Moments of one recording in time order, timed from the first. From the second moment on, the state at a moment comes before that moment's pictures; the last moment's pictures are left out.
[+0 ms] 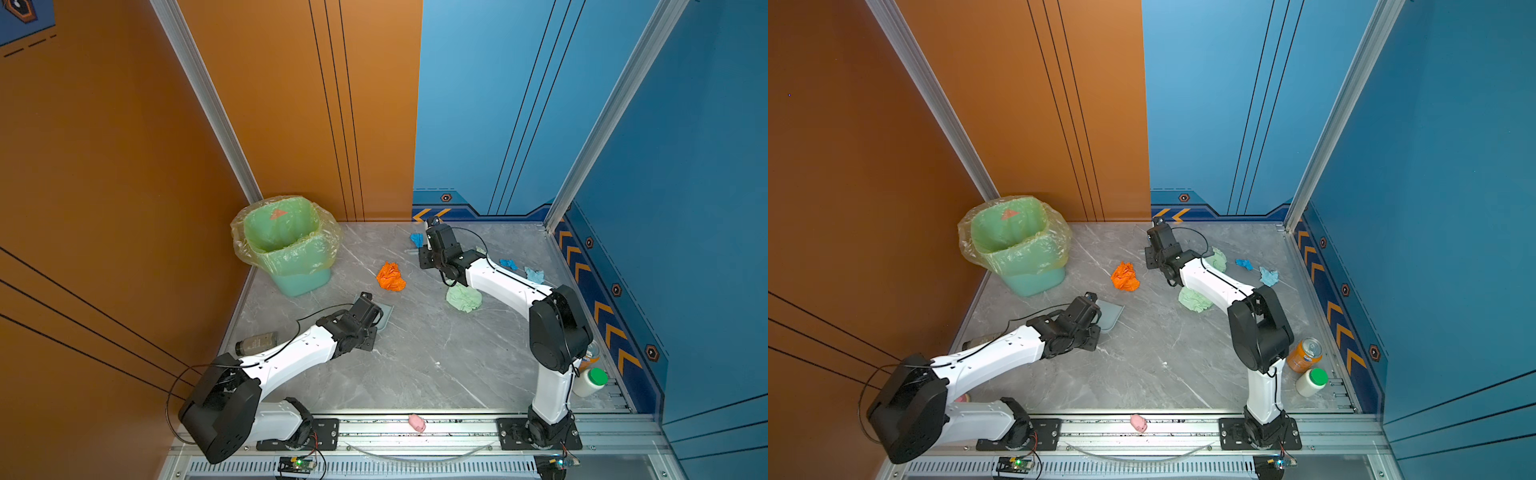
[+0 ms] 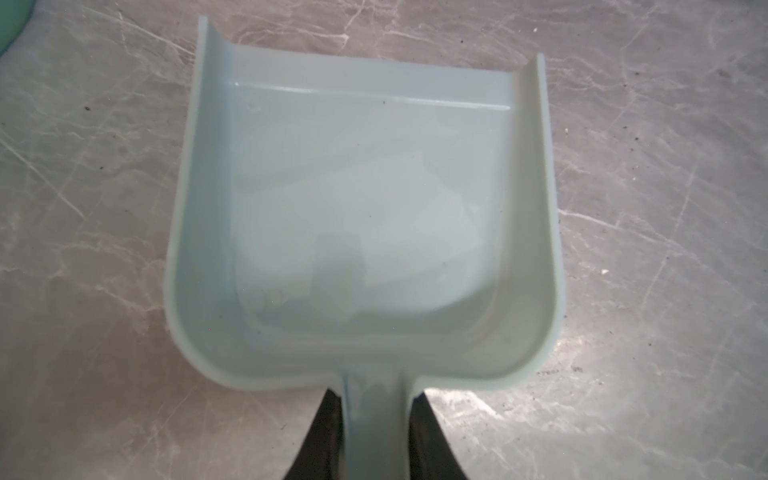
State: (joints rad) left arm -0.66 1.32 0.70 -0.49 -0.22 -0.39; right arm 0.57 1.92 1.52 -0.27 0.22 0.27
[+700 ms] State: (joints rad) left arm -0.67 1.49 0.70 -0.32 -0.18 -0.46; right arm 0.67 2.06 1.59 -0.40 0.25 0.19
